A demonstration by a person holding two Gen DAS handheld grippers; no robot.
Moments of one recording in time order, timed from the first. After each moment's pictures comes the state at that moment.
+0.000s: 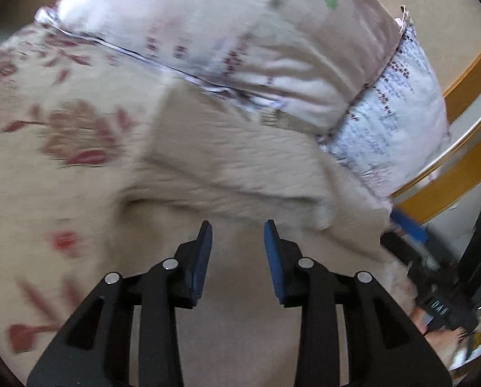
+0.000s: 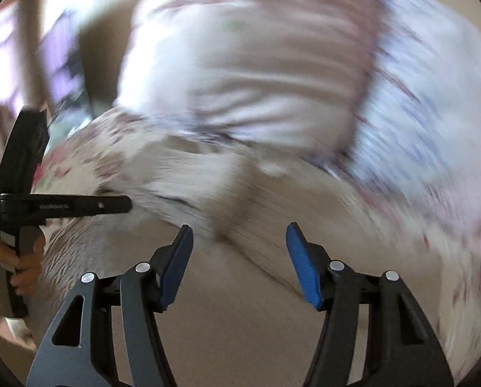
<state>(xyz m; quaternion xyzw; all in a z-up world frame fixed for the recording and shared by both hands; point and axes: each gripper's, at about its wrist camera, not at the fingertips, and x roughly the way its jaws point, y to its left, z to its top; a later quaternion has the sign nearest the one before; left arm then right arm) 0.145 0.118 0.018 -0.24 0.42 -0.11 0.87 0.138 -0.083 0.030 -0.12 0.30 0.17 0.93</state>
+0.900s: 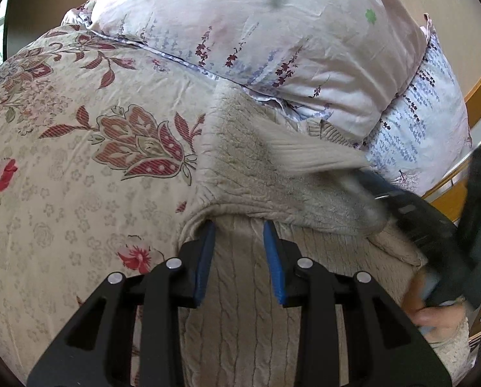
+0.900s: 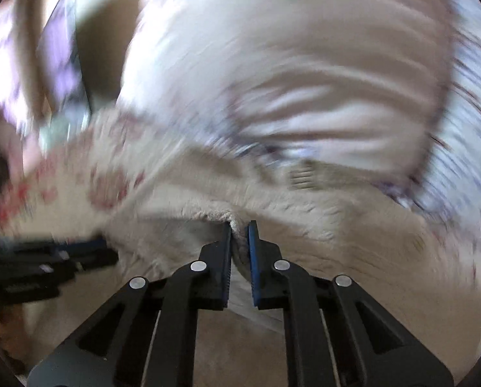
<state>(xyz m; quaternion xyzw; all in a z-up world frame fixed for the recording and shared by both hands) 0.150 0.153 0.007 -0.24 0.42 -0.08 0.87 0.201 -0.036 0.010 -0.06 0.31 0.16 0.94</state>
